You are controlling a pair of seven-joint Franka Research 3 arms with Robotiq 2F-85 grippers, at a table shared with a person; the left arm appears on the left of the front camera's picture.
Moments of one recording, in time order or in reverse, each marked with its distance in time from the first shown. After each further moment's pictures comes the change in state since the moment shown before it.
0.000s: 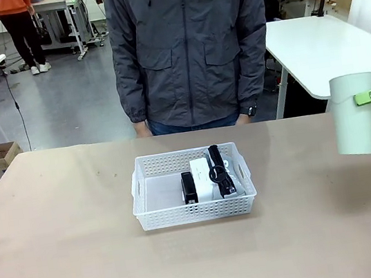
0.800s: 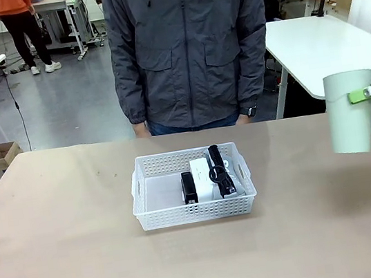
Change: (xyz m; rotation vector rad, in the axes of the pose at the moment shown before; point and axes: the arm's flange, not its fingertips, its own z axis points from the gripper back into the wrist) left arm 0.000 0.000 0.000 0.000 0.000 0.000; right arm 0.024 0.030 -0.027 0.029 0.056 0.054
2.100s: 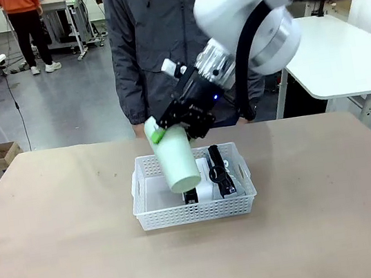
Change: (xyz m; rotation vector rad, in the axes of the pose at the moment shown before) left arm 0.000 0.000 -0.001 0.000 0.002 -0.001; right arm 0.116 0.086 -0.381 -0.259 0.528 -0.434
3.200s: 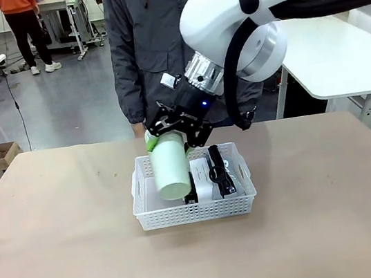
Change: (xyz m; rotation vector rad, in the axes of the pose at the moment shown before) left arm 0.000 0.000 0.000 0.000 0.000 0.000; right arm 0.005 0.011 -0.019 -0.068 -0.001 -0.238
